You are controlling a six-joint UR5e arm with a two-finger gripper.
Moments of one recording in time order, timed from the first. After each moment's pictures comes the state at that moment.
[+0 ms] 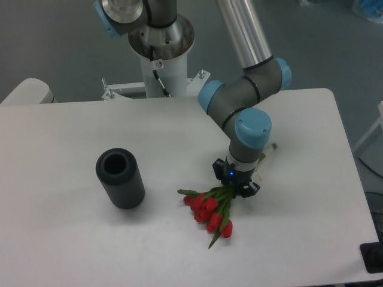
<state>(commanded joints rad) 2.59 -2.08 -1.77 -0.79 1.45 1.28</state>
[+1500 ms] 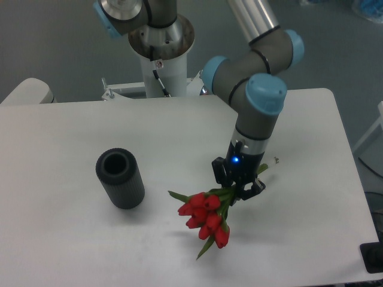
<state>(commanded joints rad) 2.62 -1.89 -1.70 -0.81 1.06 1.27</state>
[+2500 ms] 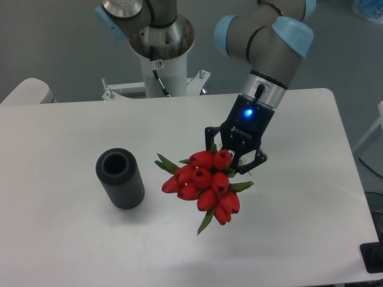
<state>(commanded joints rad) 2.70 -1.79 -1.72 -0.80 0.65 1.03</state>
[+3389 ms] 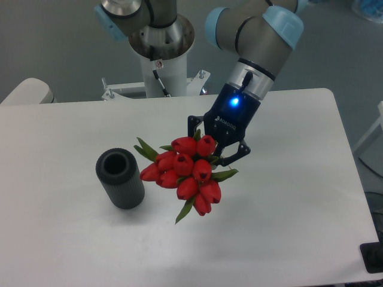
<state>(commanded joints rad) 2.68 -1.76 -1.73 -0.80 0.62 0.97</state>
